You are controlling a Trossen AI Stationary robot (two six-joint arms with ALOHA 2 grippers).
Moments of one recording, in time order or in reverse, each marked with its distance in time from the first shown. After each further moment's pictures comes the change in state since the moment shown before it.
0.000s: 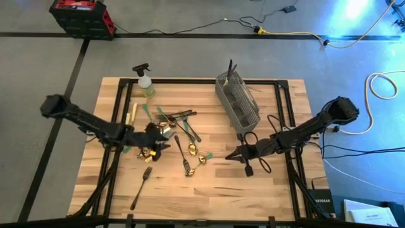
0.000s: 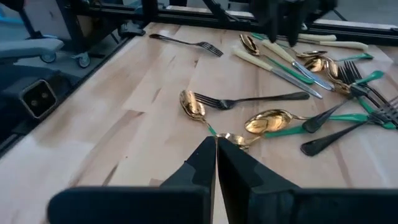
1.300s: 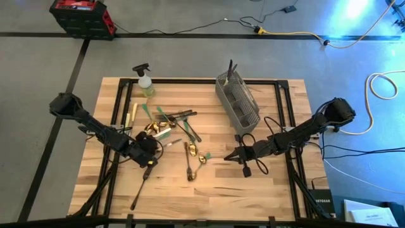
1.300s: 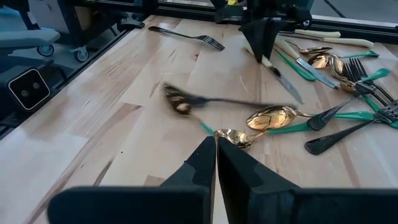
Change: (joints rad) left arm -0.170 0.247 0.020 -0.179 -0.022 -0.292; right arm -0.006 0.065 0.000 0.057 -0.009 -0.007
